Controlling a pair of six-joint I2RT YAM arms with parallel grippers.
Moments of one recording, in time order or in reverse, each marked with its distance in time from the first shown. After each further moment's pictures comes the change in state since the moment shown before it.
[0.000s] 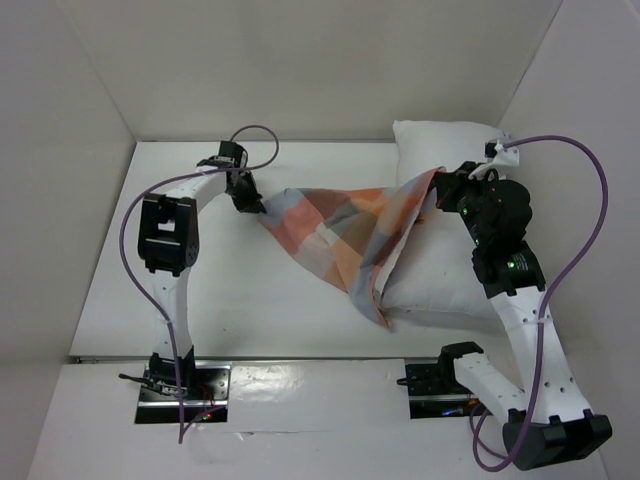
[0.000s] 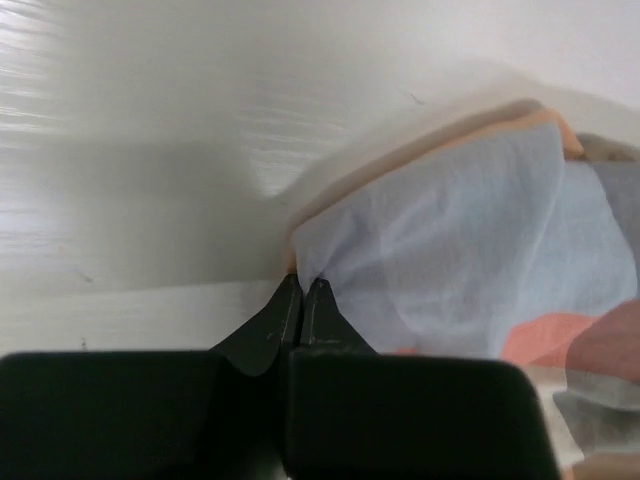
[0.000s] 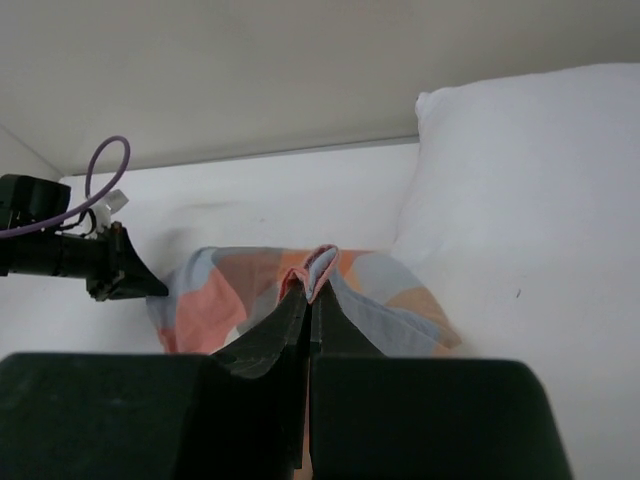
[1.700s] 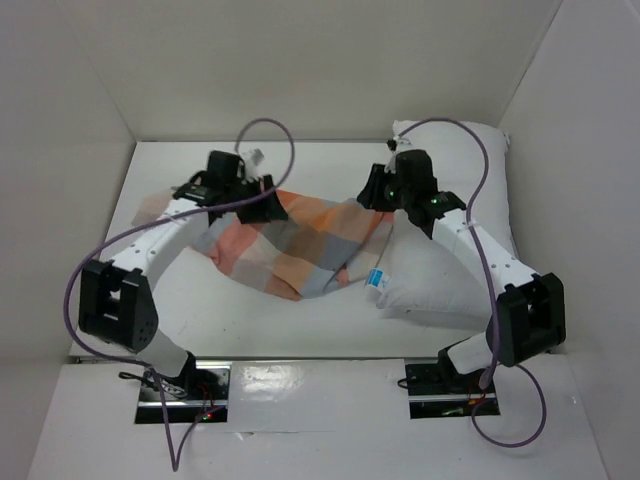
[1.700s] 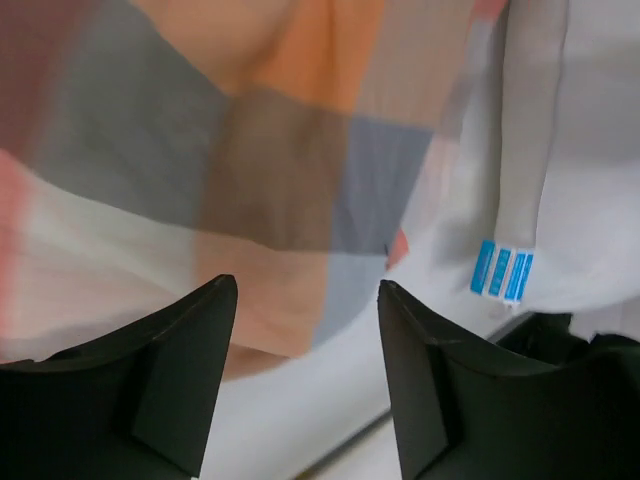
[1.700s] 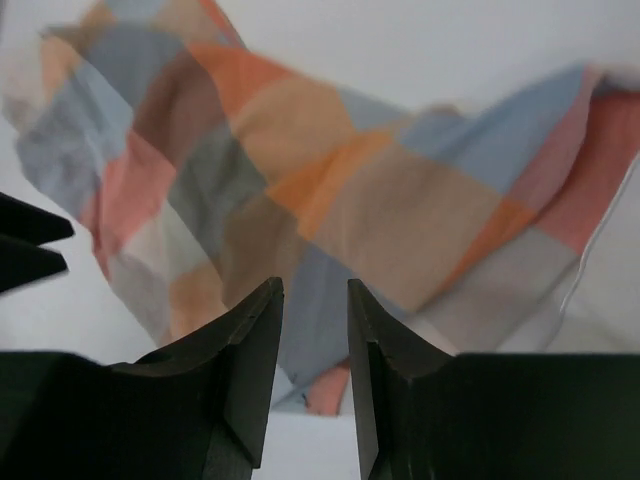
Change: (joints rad) left arm -0.106 -0.695 -0.452 0.113 0.133 0.124; right arm 0.215 0.579 0.172 -0.049 -0.121 0.113
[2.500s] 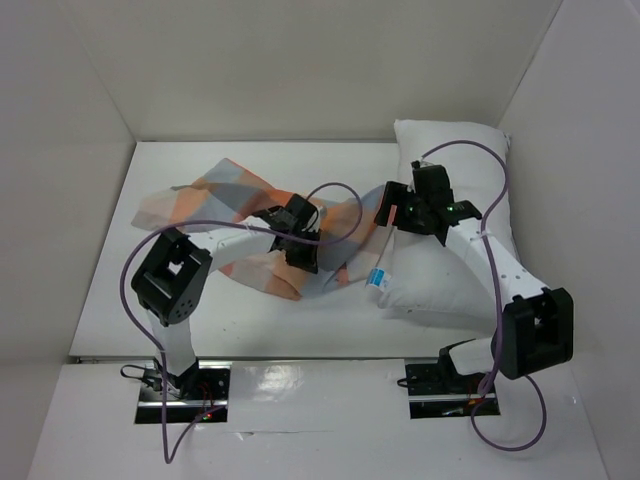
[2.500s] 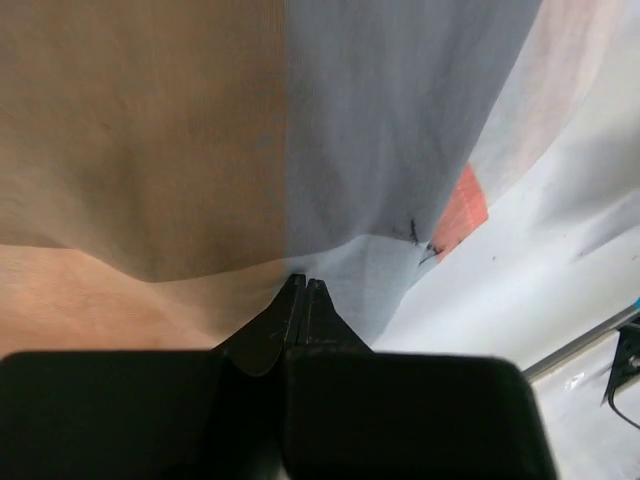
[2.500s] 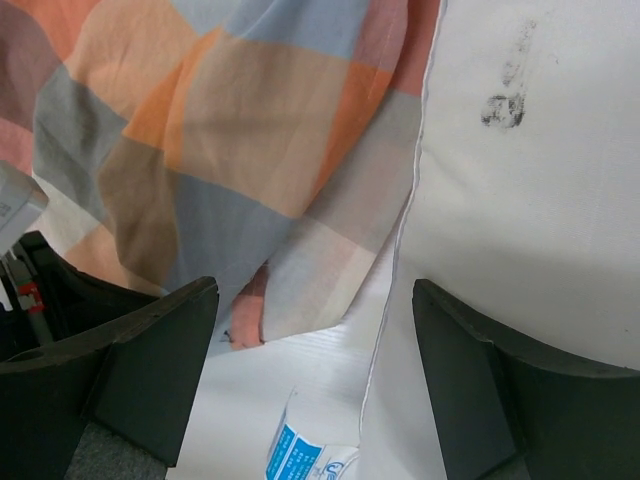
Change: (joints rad) left arm -0.407 0.306 -0.075 0.040 -0.147 -0.024; right arm -0.089 -0.084 -0.128 -0.219 0.079 0.036
